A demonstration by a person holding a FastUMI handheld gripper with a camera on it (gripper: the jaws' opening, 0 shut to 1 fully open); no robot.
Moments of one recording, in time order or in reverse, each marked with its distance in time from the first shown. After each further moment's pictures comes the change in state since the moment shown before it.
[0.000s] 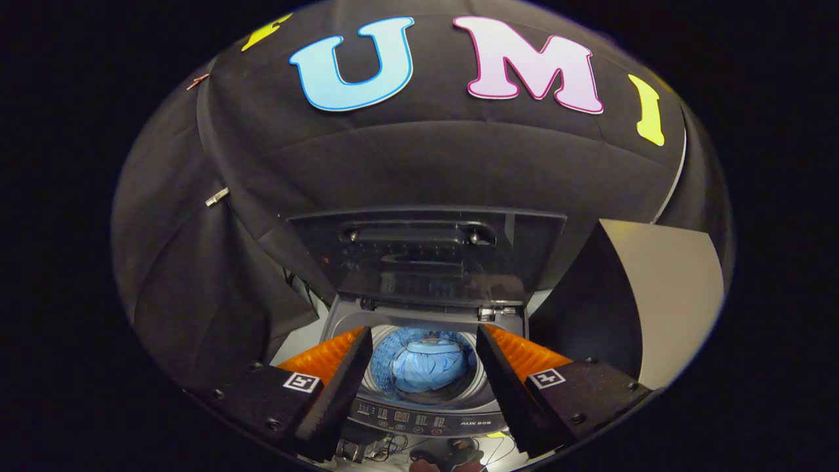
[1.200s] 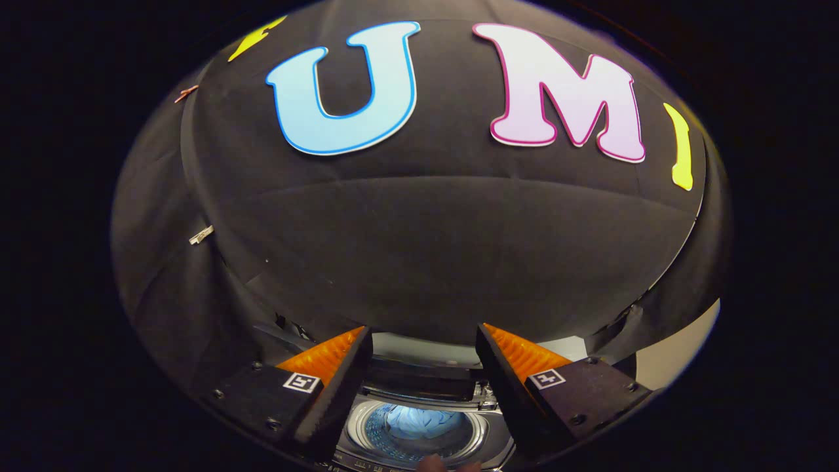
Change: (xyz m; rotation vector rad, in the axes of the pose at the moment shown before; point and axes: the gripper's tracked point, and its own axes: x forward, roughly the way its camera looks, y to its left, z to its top) arm 0.120 -0.006 0.121 -0.010 -0.094 -0.021
